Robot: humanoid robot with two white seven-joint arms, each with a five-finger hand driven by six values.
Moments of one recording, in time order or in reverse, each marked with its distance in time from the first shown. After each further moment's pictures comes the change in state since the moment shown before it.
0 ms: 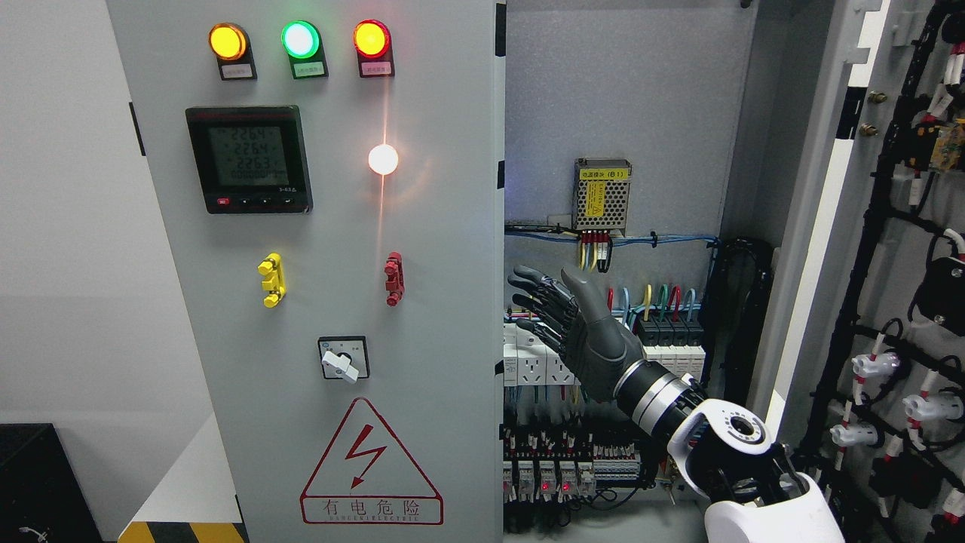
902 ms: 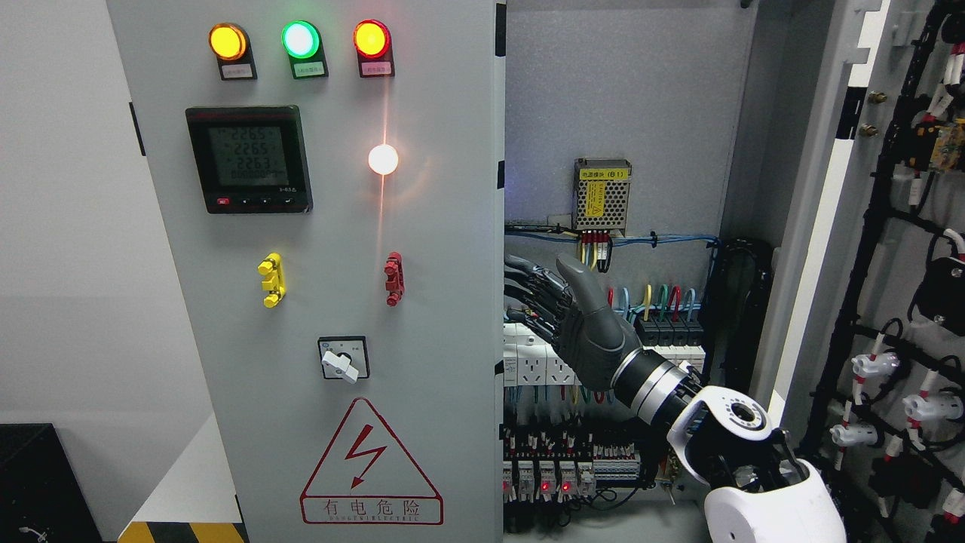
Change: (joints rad) left arm 0.000 0.000 0.000 -0.004 0.000 0.000 0.000; right arm -0.029 -0.002 0.003 0.019 -0.029 0.002 0.044
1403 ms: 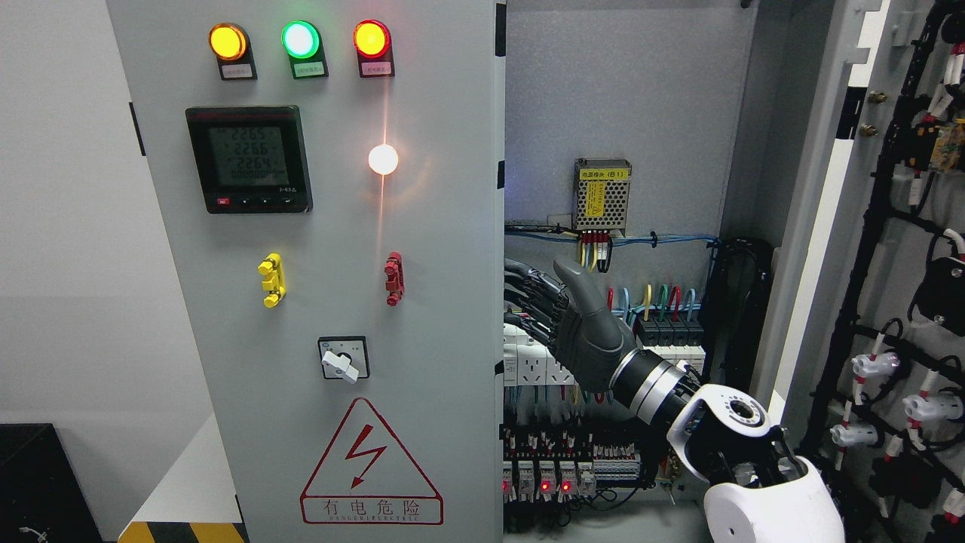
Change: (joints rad) left arm 0.000 0.000 0.000 0.004 0.000 0.000 0.000; right arm -0.020 -0.002 0.001 0.034 -0.006 0.000 0.052
